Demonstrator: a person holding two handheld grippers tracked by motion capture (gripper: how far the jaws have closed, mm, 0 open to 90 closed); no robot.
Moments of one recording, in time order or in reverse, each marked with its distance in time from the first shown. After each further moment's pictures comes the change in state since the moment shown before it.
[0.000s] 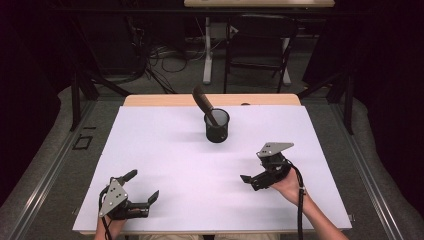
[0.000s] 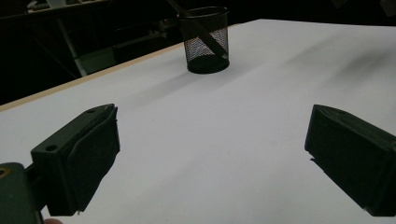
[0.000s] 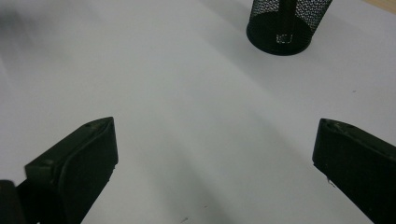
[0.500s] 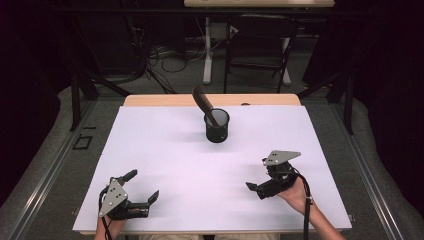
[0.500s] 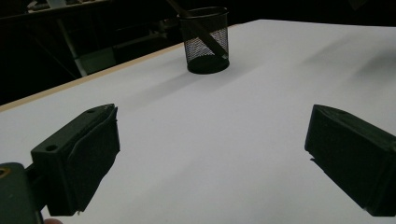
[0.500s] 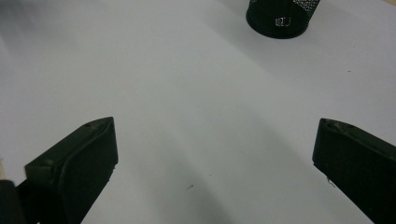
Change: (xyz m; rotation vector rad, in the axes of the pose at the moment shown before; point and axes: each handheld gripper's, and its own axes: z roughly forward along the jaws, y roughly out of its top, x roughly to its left) left arm 0.000 0.000 0.000 -0.001 0.000 -0.002; right arm 0.008 -0.020 -0.014 -0.001 -0.022 -0.008
